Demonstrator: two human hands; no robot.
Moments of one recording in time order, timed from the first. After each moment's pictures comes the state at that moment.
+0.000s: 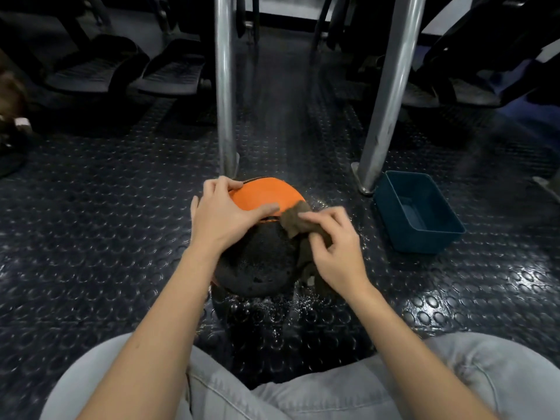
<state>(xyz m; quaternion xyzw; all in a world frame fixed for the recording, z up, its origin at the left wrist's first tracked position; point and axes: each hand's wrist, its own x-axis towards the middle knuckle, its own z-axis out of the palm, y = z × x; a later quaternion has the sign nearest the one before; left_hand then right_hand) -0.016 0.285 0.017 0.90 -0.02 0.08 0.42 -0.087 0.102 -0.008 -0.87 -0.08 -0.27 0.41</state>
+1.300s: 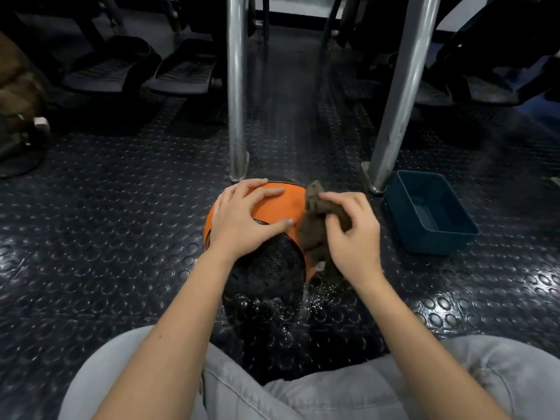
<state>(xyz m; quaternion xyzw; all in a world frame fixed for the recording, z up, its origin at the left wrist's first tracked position) -0.025 0.285 0.006 0.90 -0.16 0.13 0.39 -0.083 0.109 0.013 -0.85 -0.03 -0.31 0.42</state>
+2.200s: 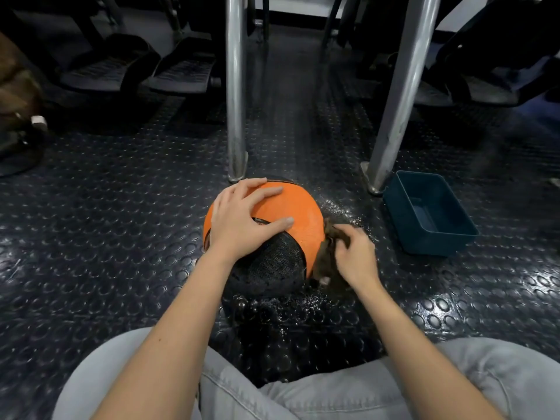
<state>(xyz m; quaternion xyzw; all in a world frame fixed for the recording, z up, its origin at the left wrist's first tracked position) -0.022 0.282 0.003 0.90 -0.17 0.14 0.39 -0.077 0.087 -0.028 -0.90 0.13 -0.16 0.38</state>
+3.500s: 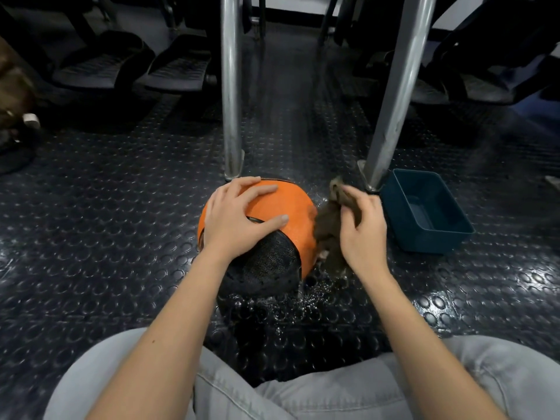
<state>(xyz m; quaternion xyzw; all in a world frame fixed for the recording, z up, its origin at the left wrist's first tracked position) -0.023 0.281 0.000 0.90 -0.15 0.15 0.39 -0.073 0.085 0.009 -0.86 0.06 -0.30 0.42</state>
